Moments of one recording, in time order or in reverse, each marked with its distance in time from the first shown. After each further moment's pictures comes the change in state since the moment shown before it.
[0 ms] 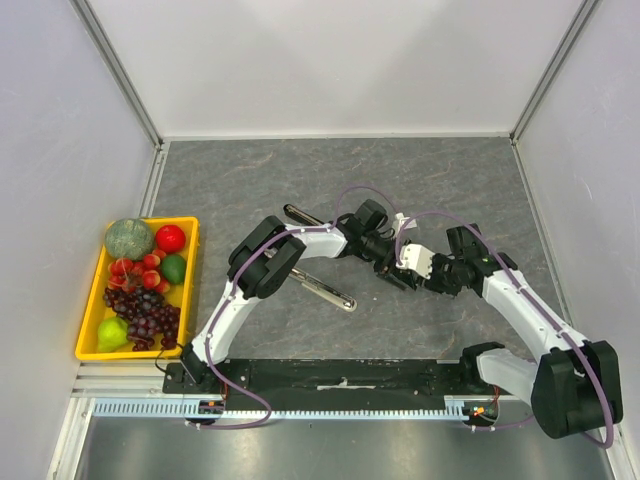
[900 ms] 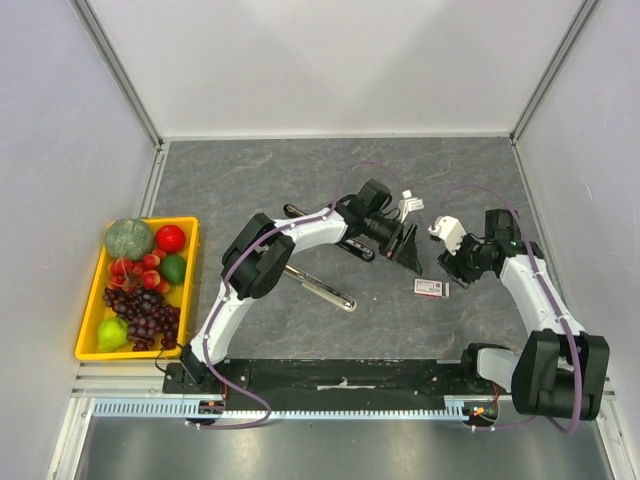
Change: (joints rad) left arm 0.024 -0.049 0.106 -0.134 -0.006 0.150; right arm -0.282 0.061 0.101 -0.017 -0.117 0.061
